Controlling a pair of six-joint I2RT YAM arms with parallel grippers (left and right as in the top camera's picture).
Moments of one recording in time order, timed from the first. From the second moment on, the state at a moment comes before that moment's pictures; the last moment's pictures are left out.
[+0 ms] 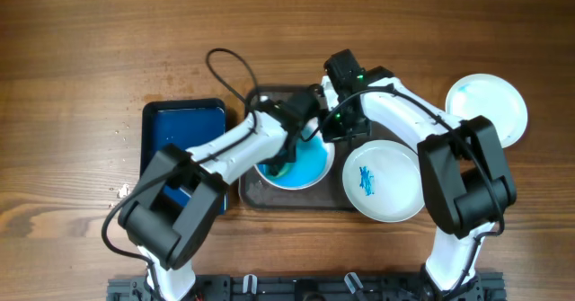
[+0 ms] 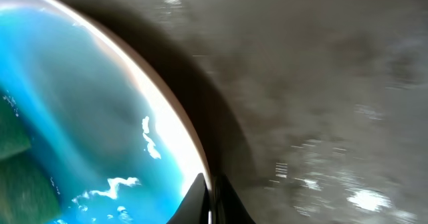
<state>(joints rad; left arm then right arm) -0.68 1.92 1.19 -0.82 -0.22 -0.65 0.42 2.00 1.31 -0.80 -0.22 0.18</state>
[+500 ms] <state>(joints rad) -0.76 1.92 1.22 -0.64 0.02 -0.58 0.40 2.00 1.31 -0.81 -0.17 0.17</state>
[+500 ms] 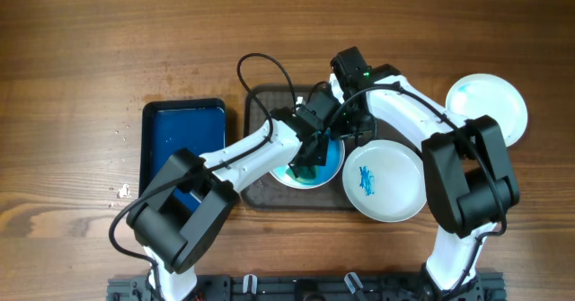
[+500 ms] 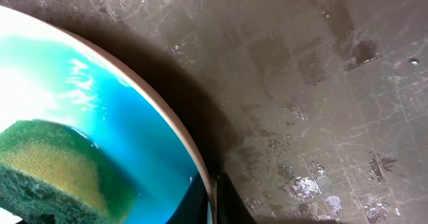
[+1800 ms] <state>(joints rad) -0.19 1.61 1.24 -1.07 -0.30 -0.71 0.41 2.00 1.31 -0.80 -0.19 0.17</state>
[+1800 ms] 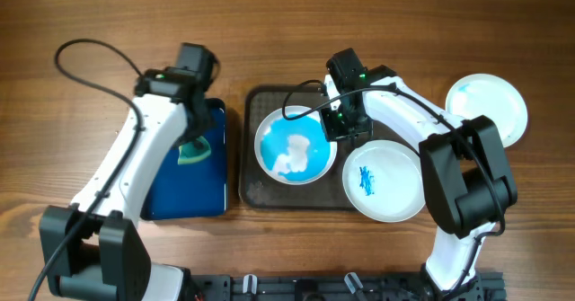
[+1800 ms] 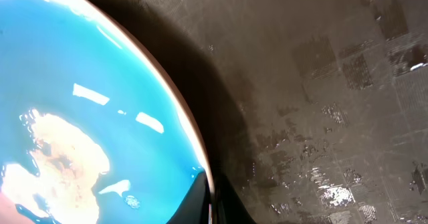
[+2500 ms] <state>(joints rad) -0.06 1.55 0.99 -0.94 -0.13 -0.58 0.41 1.92 1.31 -0.85 -0.19 0.17</state>
